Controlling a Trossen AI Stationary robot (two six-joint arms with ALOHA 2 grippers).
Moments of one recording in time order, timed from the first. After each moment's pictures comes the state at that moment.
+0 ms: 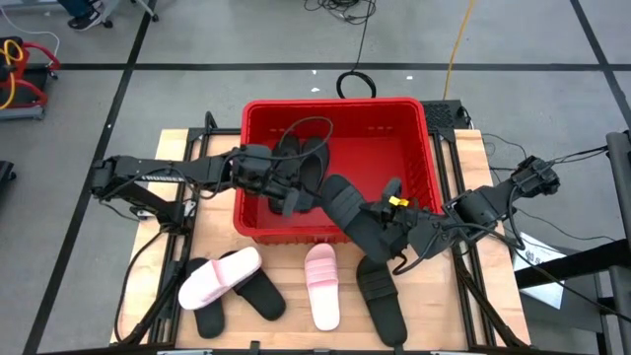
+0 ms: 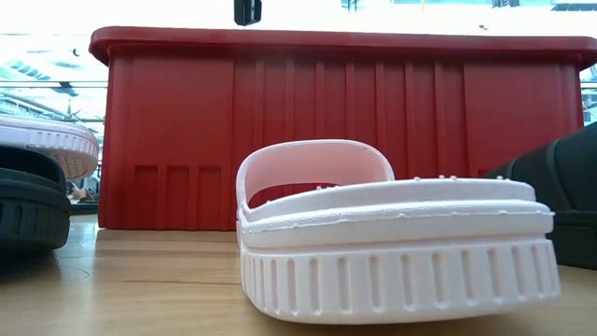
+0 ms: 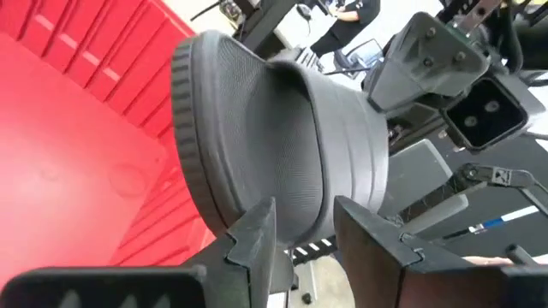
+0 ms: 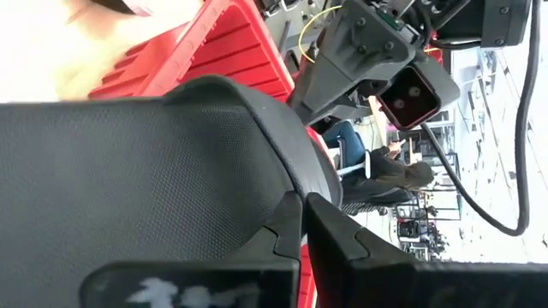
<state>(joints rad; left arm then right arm) 0.04 1.39 1.24 -0.10 0.26 -0.81 0.52 1.37 1.54 -0.83 0.84 -0.73</state>
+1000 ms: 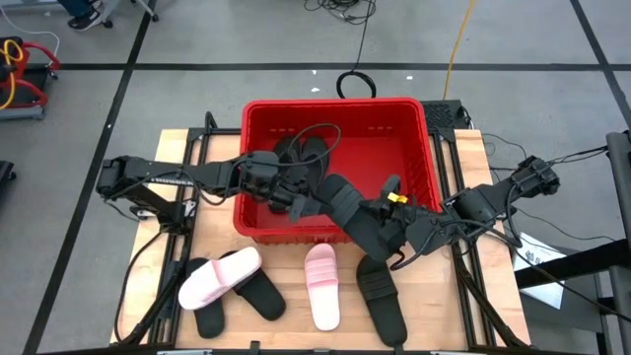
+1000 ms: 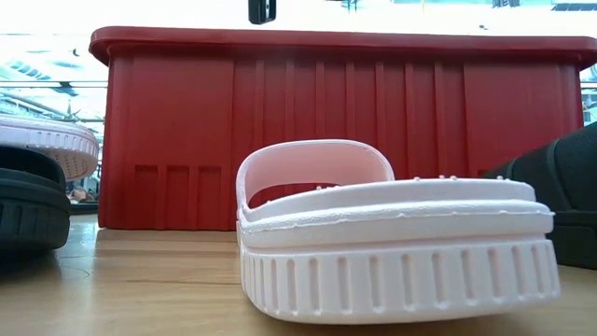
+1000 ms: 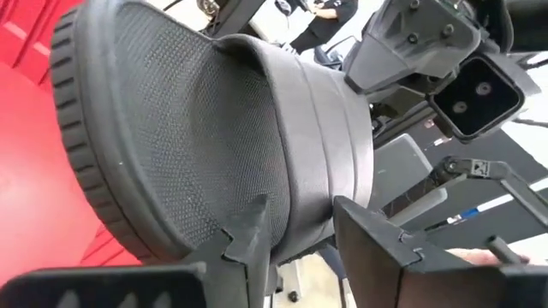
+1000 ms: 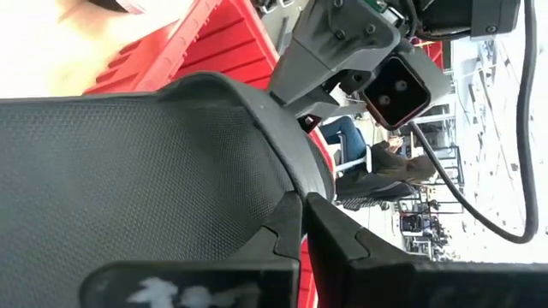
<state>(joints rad) 0.00 1.45 1.24 0.00 0.28 -0.82 0.49 1.37 1.54 -0.82 0.83 -0.72</state>
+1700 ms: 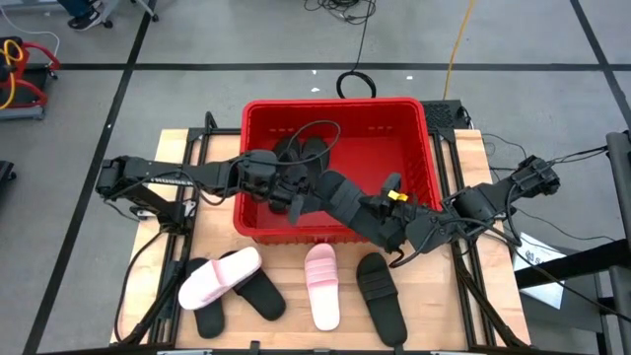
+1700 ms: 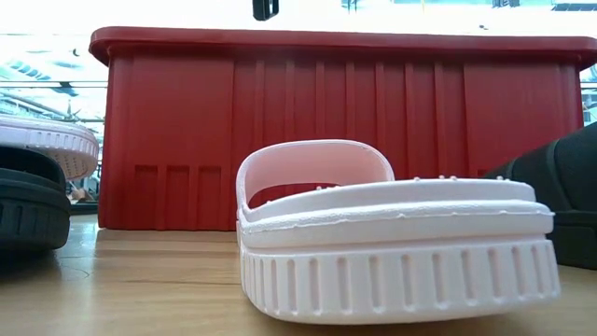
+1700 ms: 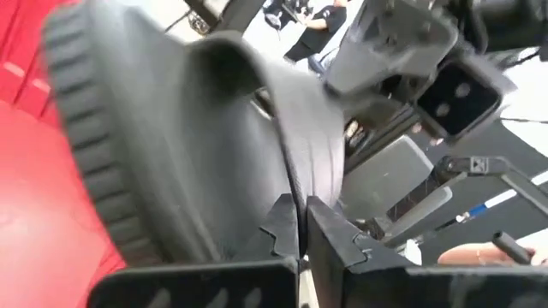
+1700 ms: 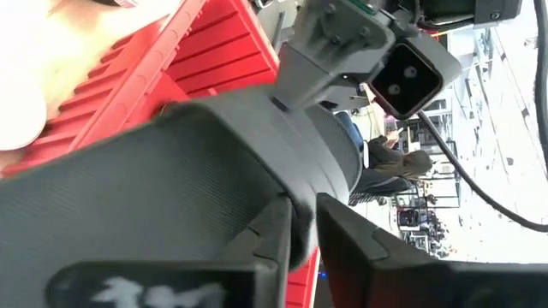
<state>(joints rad) 0.02 1.44 1.24 0.05 0.26 -0.75 0.49 1.37 1.54 -0.82 0.84 -0.72</state>
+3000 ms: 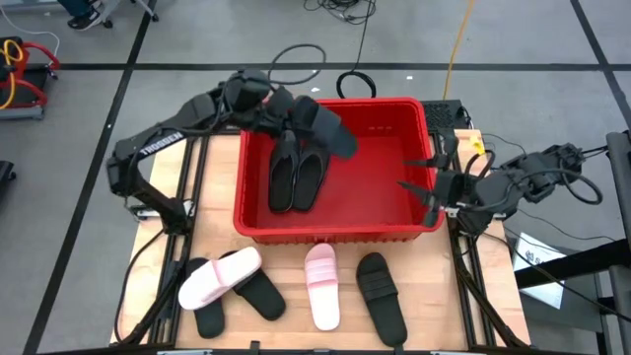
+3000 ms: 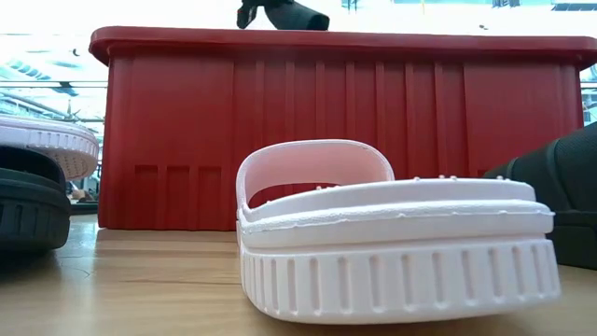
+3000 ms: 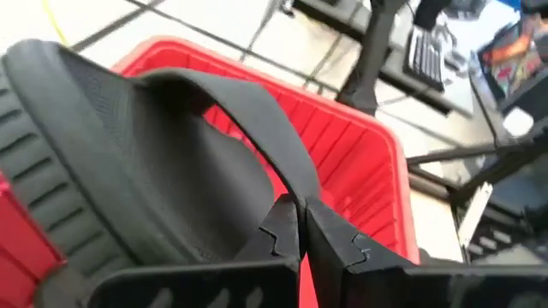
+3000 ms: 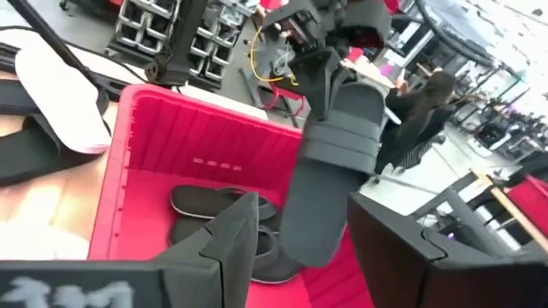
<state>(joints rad) 0.43 1.55 1.78 -0.72 0.34 -0.19 0.49 1.09 1.54 -0.89 0.86 -0.17</state>
